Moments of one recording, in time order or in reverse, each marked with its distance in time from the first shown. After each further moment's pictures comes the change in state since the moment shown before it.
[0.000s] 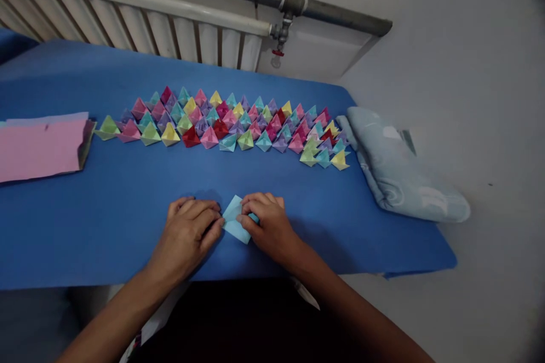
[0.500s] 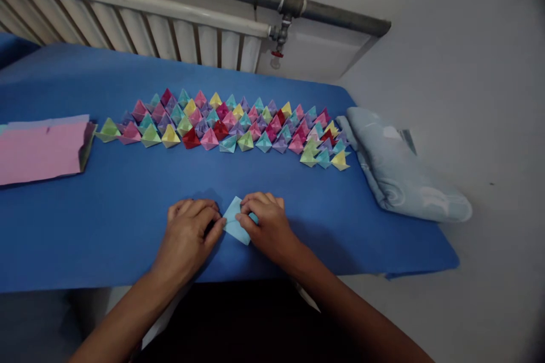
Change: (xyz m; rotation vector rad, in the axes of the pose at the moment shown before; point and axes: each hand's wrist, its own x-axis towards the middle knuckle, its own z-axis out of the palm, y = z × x) left_hand 0.002 0.004 0.003 0.023 0.028 -0.100; right_hand 0.002 0.001 0.008 -0.024 0.066 0.029
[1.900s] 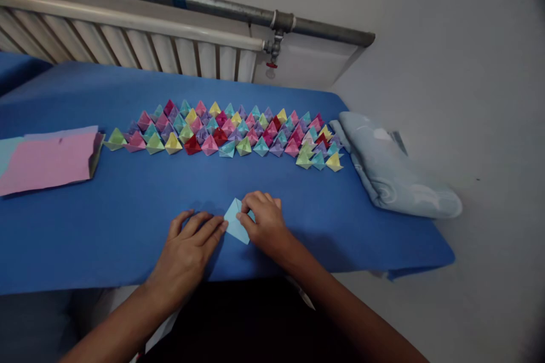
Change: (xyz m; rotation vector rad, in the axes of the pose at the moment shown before) left_hand -0.029 -0.003 -0.006 0.309 -0.038 0.365; right_hand 0.003 -0.001 0.002 -0.036 0.017 0.027
